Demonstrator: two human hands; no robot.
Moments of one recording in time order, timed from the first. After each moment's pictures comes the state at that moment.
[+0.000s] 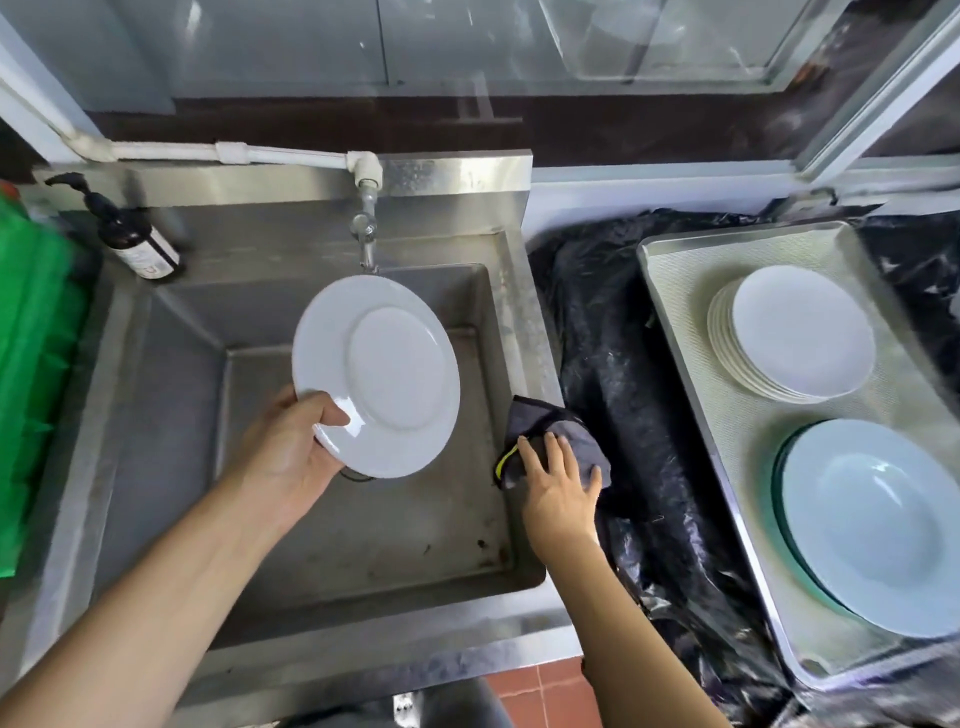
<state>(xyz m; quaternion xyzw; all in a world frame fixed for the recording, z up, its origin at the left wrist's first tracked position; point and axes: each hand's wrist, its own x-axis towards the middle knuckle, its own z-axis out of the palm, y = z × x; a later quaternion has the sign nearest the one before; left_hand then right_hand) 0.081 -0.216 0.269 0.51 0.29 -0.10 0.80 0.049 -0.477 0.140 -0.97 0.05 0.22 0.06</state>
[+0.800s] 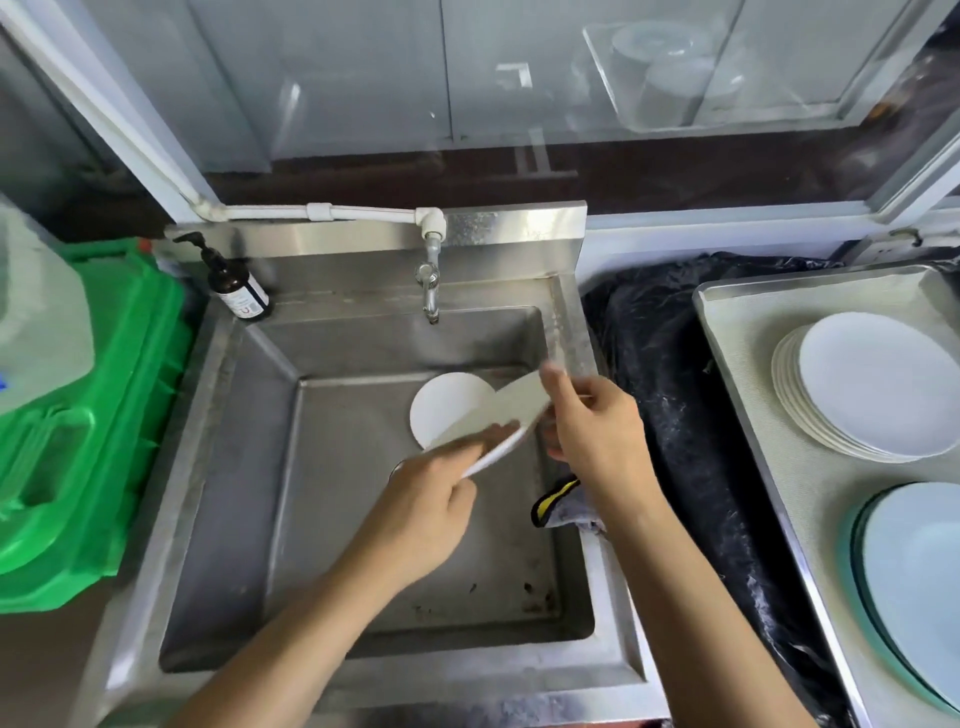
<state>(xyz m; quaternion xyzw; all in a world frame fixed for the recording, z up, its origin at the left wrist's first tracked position) 0.055 -0.255 0.278 0.91 -0.09 -0.08 0.39 0.116 -0.432 0.297 -0.78 0.20 0.09 0.59</state>
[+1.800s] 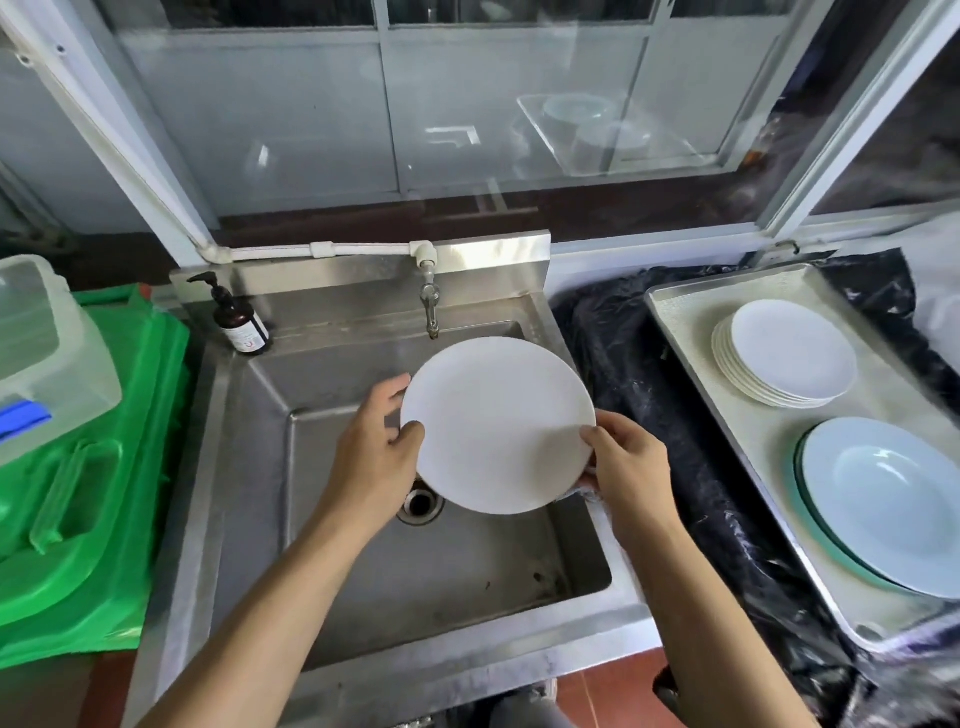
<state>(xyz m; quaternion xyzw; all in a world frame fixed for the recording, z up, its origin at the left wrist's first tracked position) 0.032 -0.174 0.322 0.83 0.09 -0.01 0.55 0.021 -0.413 0.296 -0.70 0.27 -0.02 0.66</state>
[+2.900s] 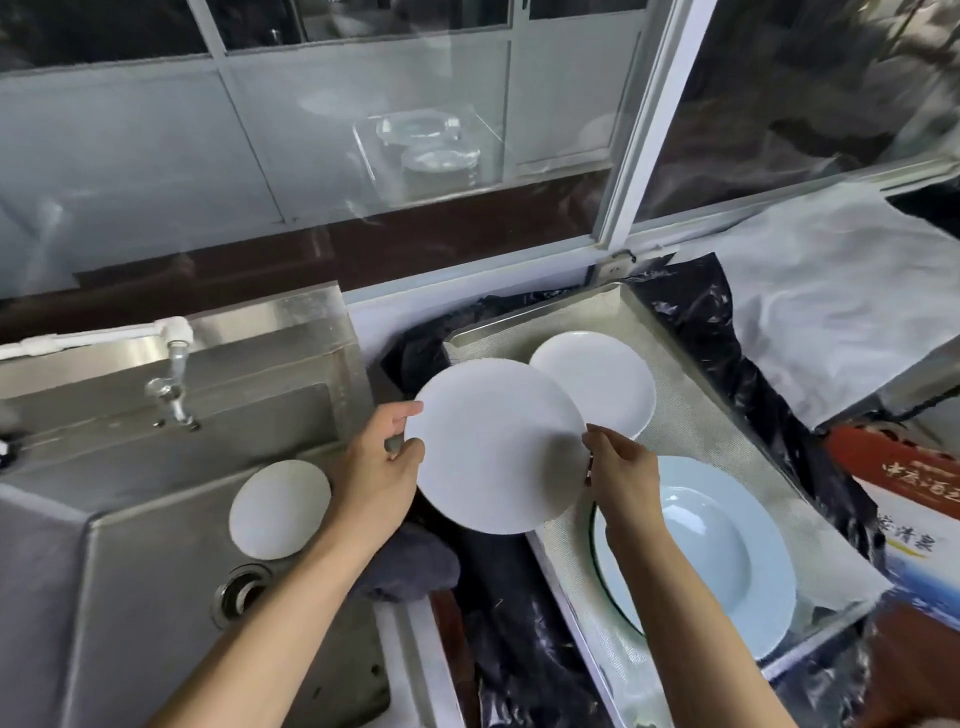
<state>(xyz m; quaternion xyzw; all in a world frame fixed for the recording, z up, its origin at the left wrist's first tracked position) 0.129 -0.502 0.308 0.80 0.05 -0.11 0.59 0.088 -0.740 0.276 -0.68 0.36 -0.08 0.63</state>
